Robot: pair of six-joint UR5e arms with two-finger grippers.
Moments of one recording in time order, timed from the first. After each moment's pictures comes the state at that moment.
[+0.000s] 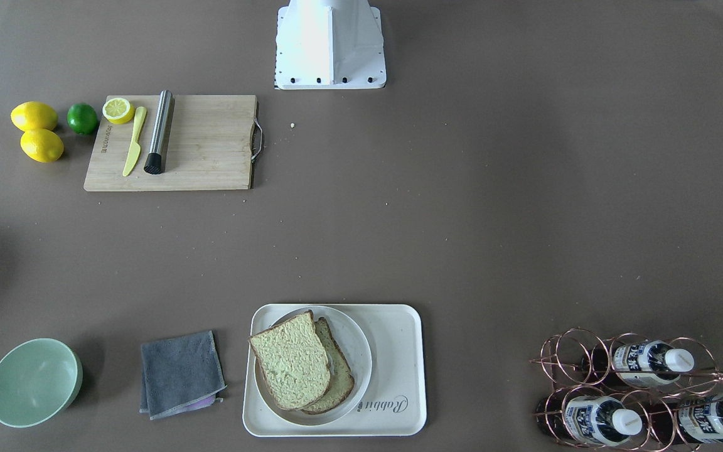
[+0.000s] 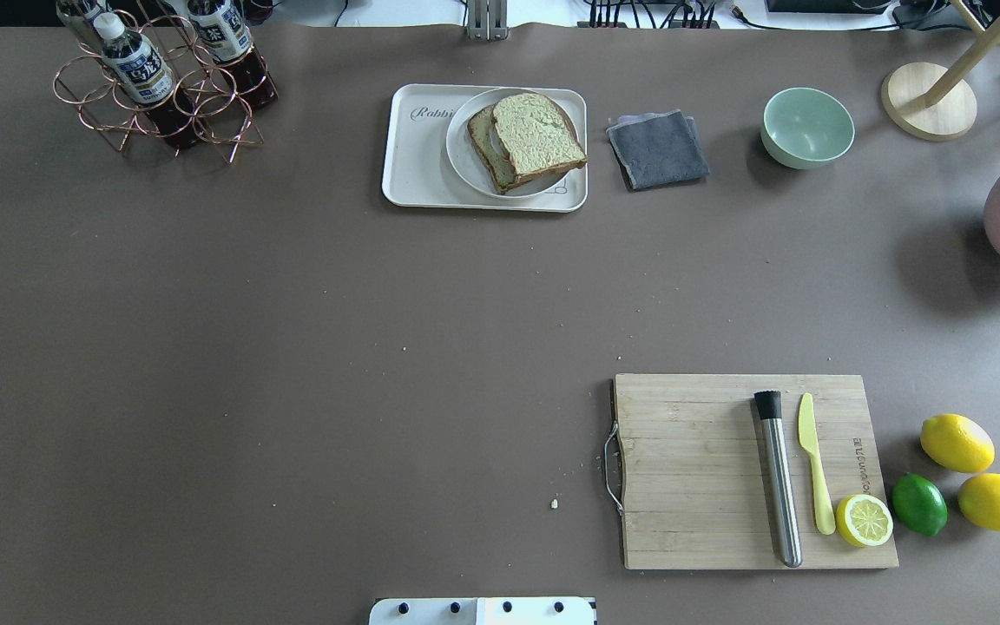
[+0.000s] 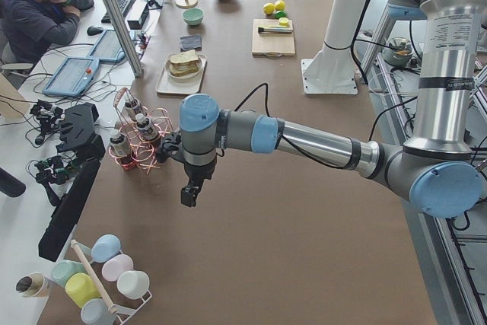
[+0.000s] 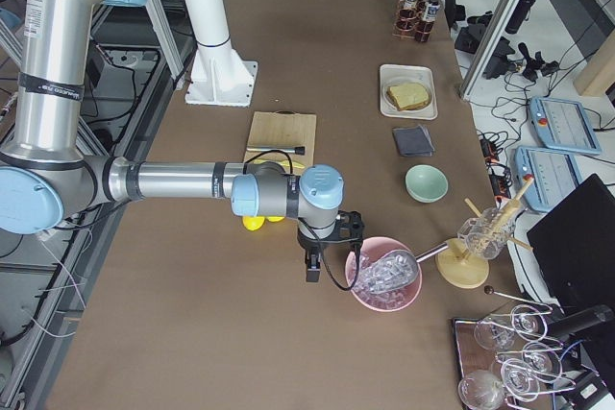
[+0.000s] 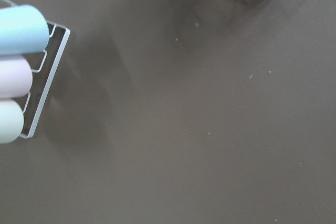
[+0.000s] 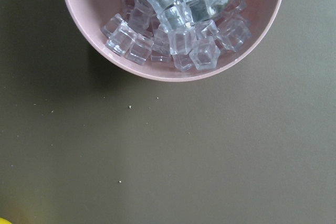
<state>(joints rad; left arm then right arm) -1.65 -1.58 -1.78 -1.46 -2.29 0.28 1.50 -1.77 1.79 -1.58 2.29 0.01</state>
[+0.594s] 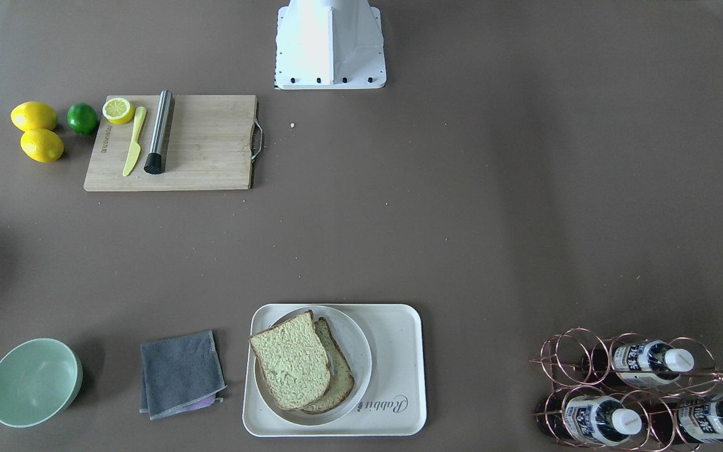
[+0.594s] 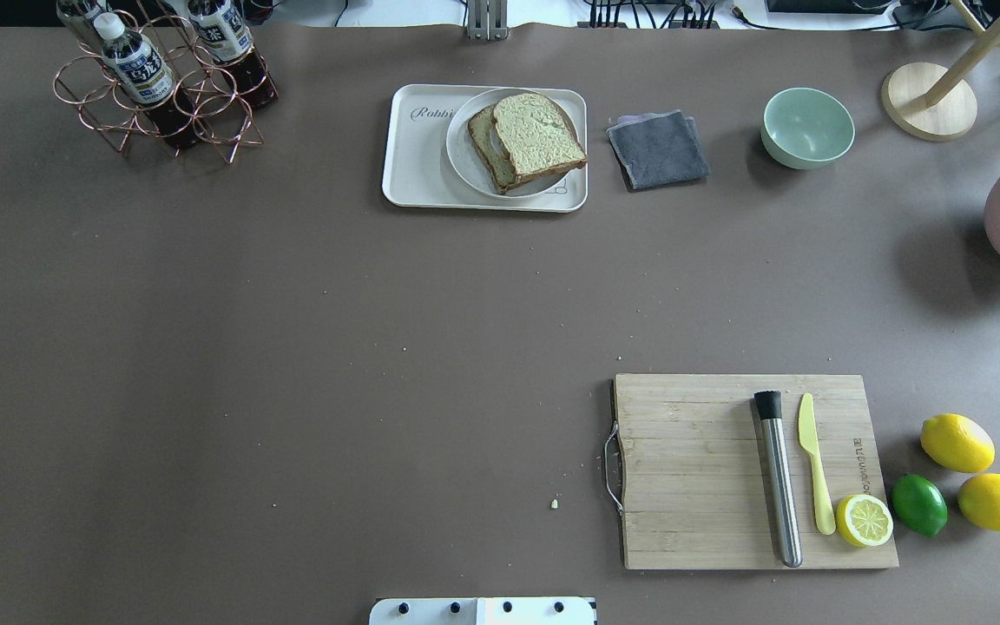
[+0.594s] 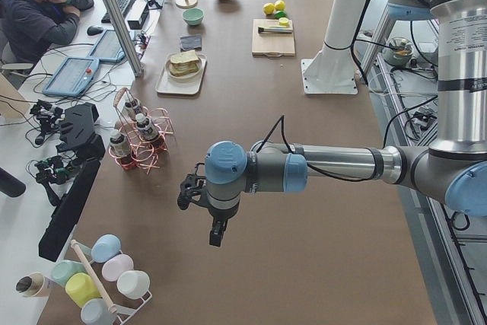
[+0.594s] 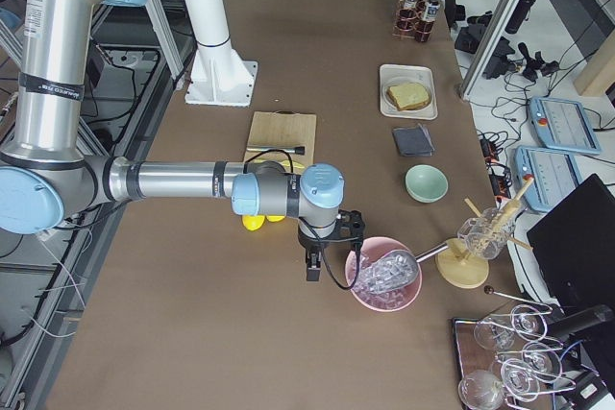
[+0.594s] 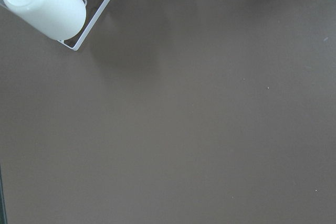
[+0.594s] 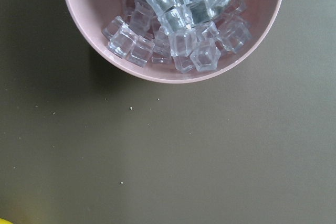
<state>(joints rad) -1.70 -1.45 -1.73 -1.55 -2.32 0.25 1.50 -1.76 1.79 -1.59 2.29 0.02</state>
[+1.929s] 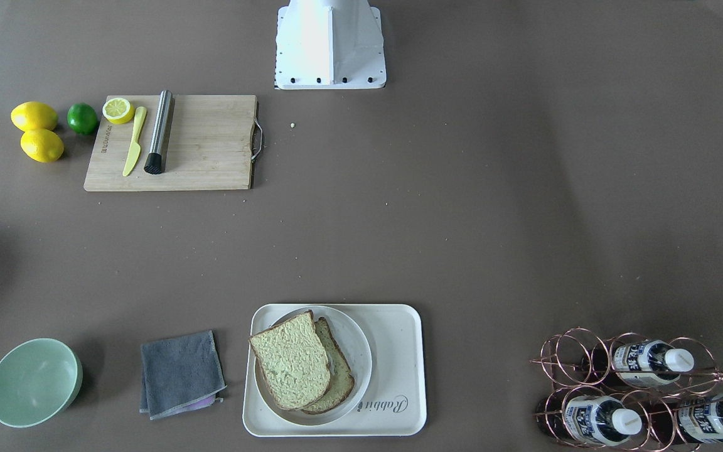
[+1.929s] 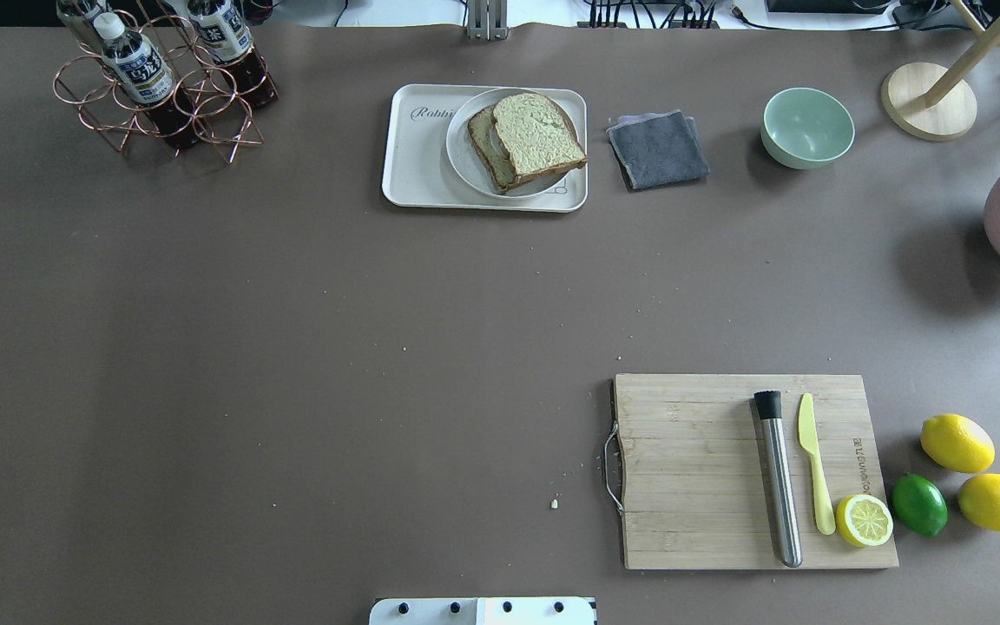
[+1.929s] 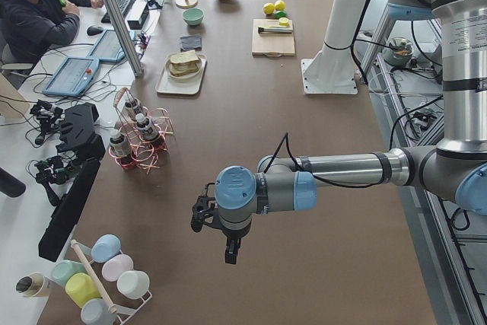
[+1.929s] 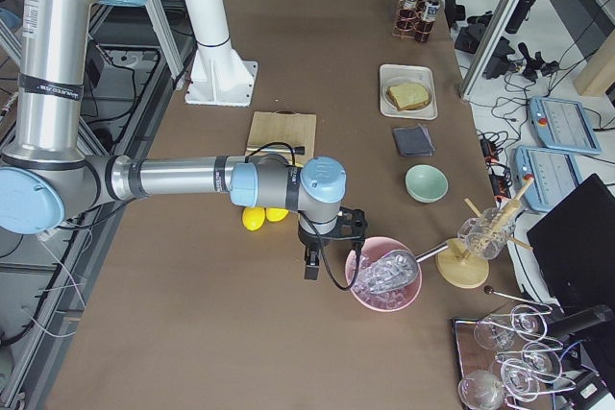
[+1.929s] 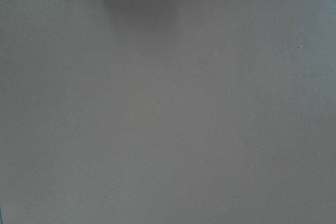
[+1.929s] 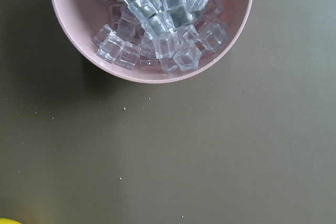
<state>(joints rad) -1.70 -1.41 -1.67 -1.57 -2.33 0.25 1.55 -1.75 1.83 -1.68 2.28 0.02</state>
